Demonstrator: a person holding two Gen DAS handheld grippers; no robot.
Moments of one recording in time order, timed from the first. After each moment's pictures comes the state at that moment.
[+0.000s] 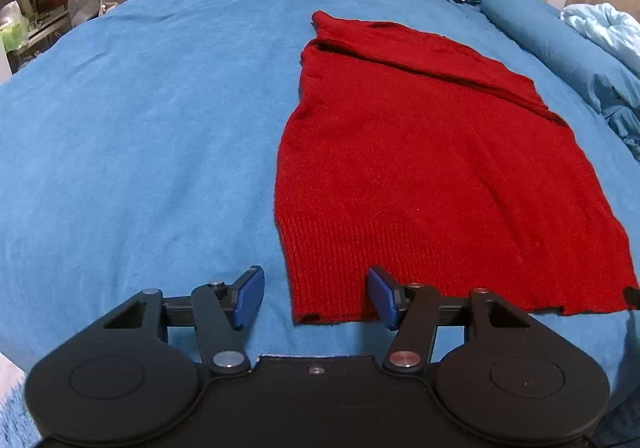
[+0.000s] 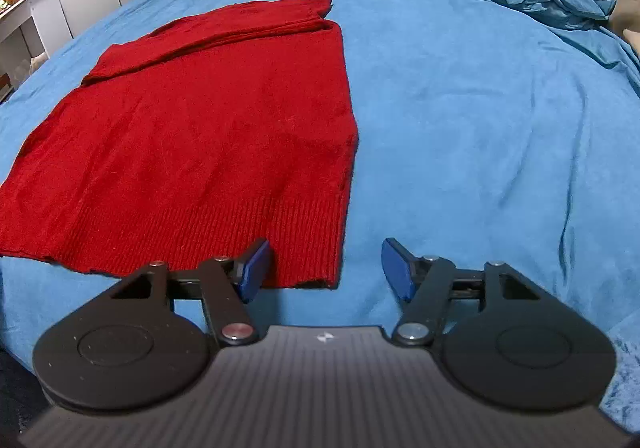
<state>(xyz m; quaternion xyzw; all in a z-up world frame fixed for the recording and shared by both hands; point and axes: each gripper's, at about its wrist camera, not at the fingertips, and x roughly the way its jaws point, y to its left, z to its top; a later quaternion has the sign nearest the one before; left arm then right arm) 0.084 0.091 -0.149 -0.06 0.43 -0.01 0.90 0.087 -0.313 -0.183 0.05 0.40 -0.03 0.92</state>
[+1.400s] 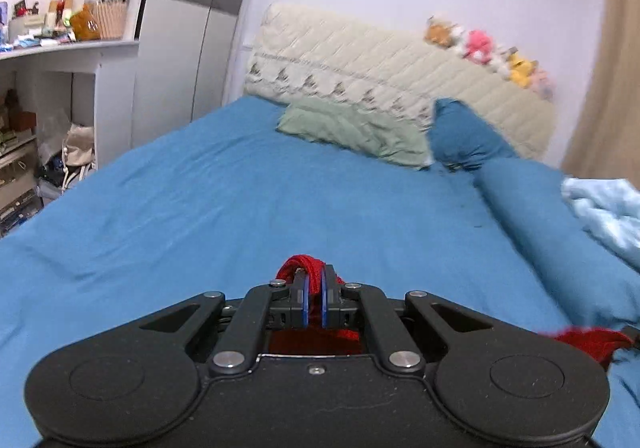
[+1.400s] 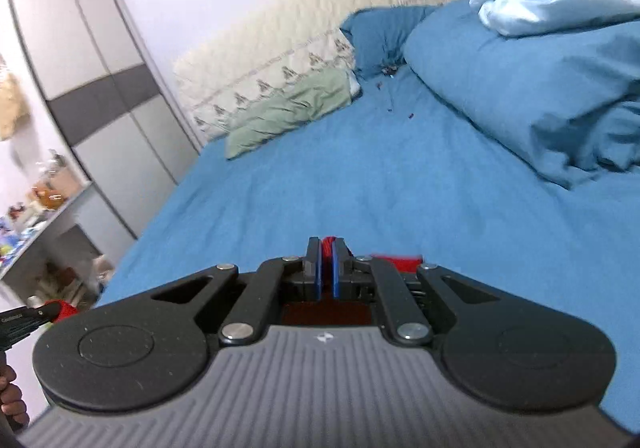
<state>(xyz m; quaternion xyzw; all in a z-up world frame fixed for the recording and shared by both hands) 0.389 0.076 0.028 -0.12 0.25 0.01 0.96 0.382 -0.365 0.004 0.21 0.24 0.03 0.95</state>
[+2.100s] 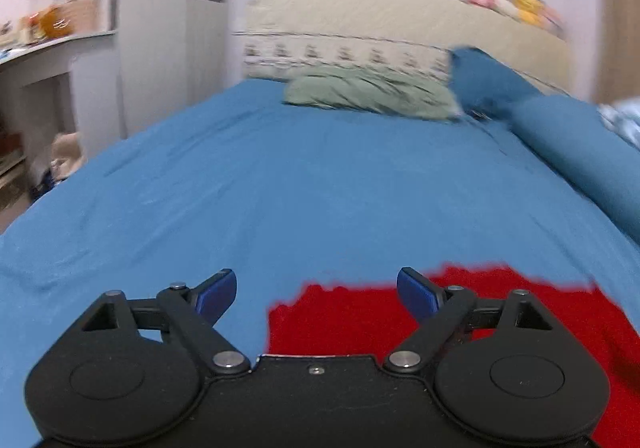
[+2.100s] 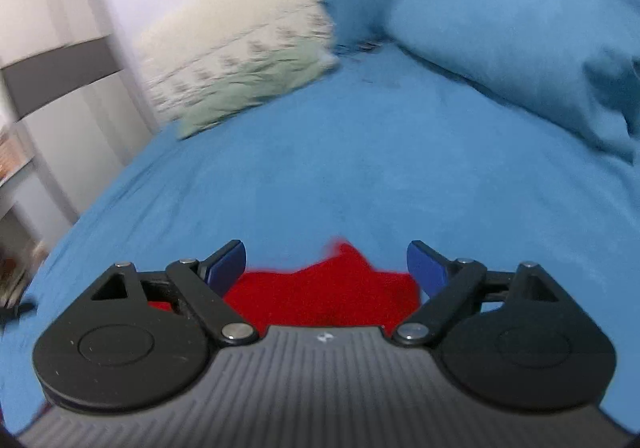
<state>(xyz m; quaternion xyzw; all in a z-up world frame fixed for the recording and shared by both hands) 0.435 0.065 -0.079 -0.03 0.27 0.01 0.96 0.474 -0.353 -0.124 0.17 0.25 0.02 0.95</state>
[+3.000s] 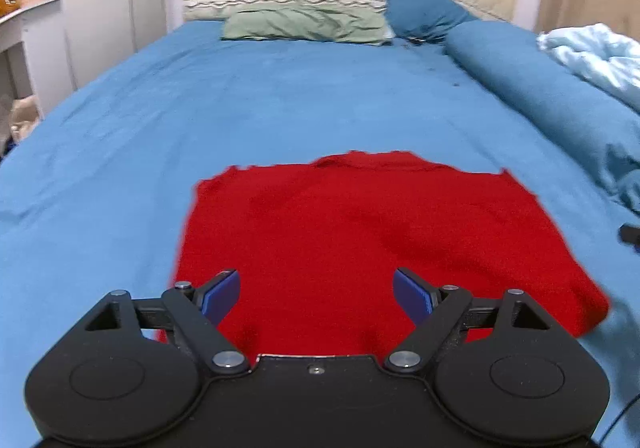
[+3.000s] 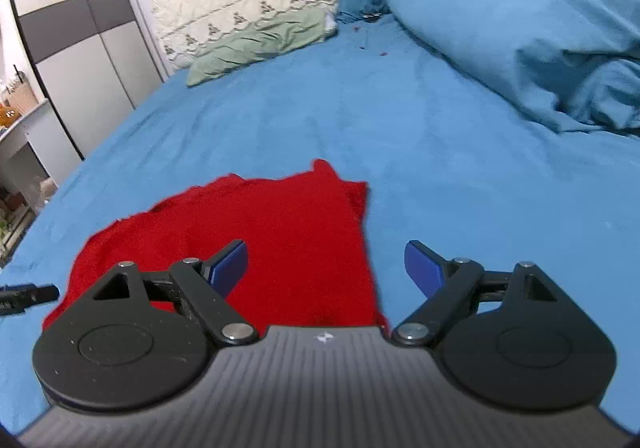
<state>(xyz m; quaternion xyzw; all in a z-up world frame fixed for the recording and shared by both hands) 0.364 0.006 -0.084 -0.01 0.36 -0.07 0.93 0.370 -0.376 -0.106 0.13 0.31 0.01 0.94</state>
